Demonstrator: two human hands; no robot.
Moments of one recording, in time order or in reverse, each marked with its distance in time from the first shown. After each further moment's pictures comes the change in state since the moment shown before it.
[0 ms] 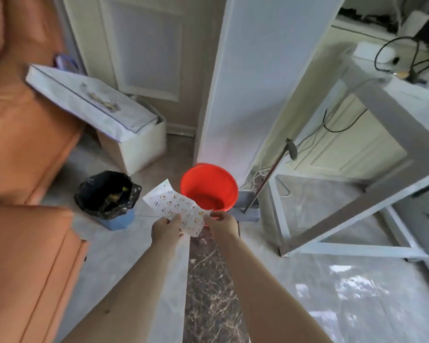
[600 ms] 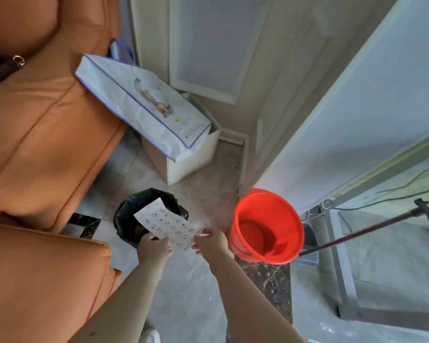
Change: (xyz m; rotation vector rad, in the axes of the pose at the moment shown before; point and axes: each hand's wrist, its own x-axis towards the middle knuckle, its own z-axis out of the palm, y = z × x) left_hand 0.244 0.061 -0.135 -0.037 0.284 -0.183; right_hand 0.145 -0.061 0.259 -0.159 -0.227 0.157
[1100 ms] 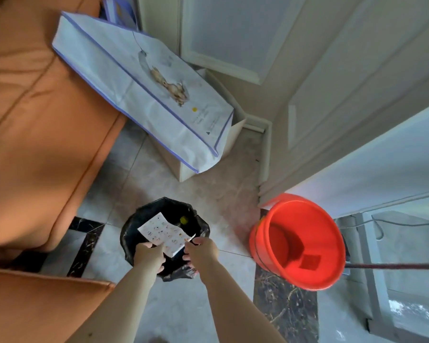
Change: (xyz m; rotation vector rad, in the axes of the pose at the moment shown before) left_hand 0.172 0.030 -0.010 0.197 0.001 -0.203; right_hand 0.130 -0.030 0.119 -0.151 -0.077 0.190
